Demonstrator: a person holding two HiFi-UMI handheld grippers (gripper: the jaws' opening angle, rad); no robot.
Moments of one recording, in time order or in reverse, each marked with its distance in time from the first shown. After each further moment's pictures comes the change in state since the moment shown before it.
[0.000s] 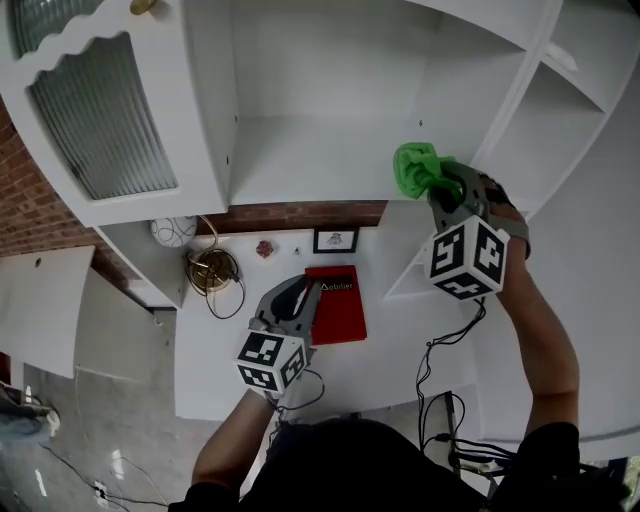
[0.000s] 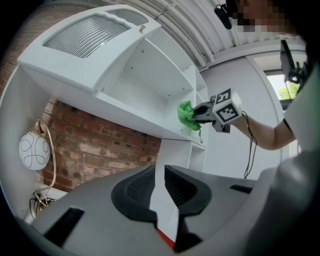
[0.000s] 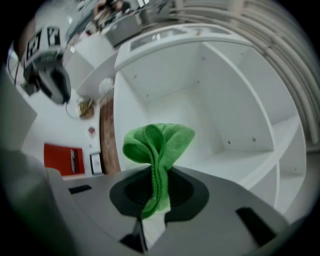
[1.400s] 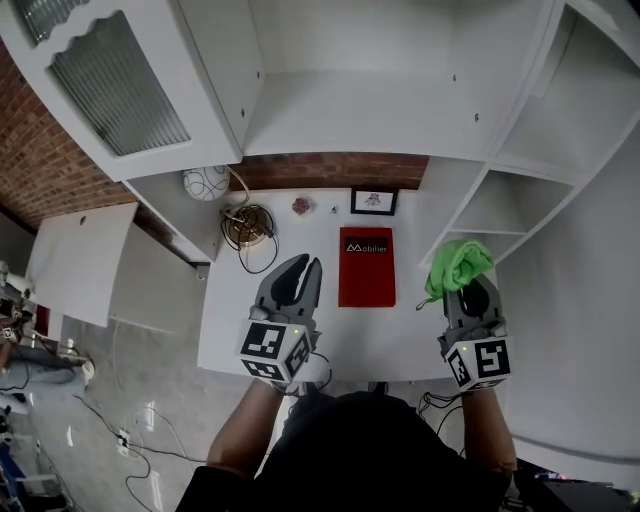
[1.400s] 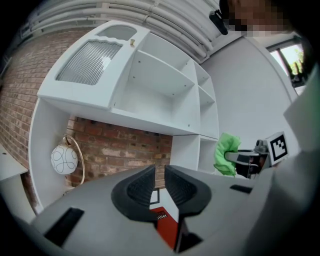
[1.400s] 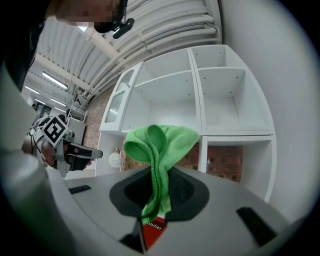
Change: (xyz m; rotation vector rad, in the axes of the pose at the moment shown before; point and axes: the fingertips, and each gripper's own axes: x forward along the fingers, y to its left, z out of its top) left arm -0.046 -0.008 -0.014 0.087 0.017 0.223; right arm -0.102 0.177 -0.082 1.092 -0.427 0.150
